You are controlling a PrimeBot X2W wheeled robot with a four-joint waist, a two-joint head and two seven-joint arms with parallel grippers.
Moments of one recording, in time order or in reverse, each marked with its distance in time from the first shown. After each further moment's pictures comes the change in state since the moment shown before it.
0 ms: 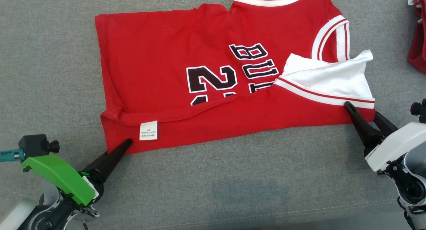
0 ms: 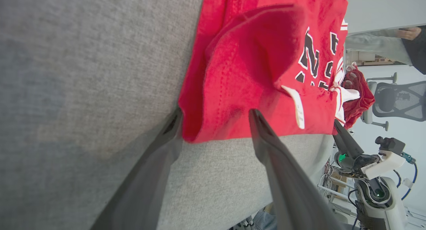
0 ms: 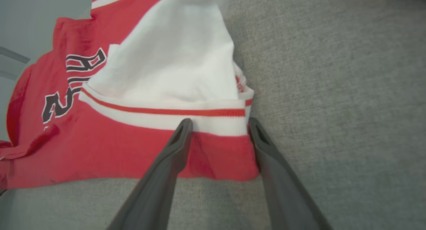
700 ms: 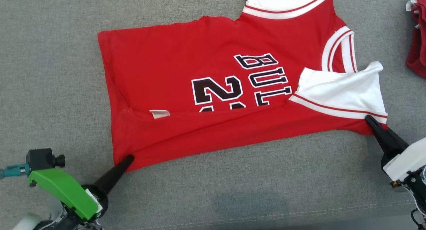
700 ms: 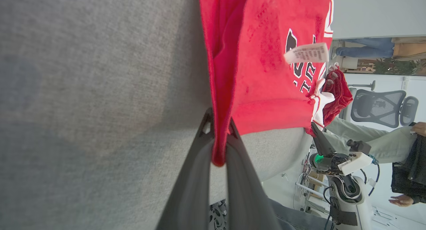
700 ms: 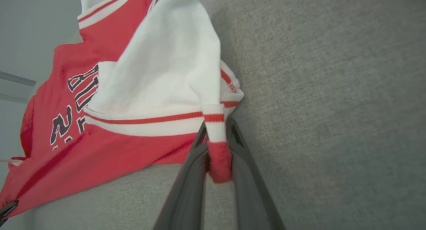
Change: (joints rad) left arm 0.076 -0.003 0.025 -0.068 -0.072 0.001 -0.002; right arm 0.072 0.000 -0.090 0.021 0.119 -0.001 0.026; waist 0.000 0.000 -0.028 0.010
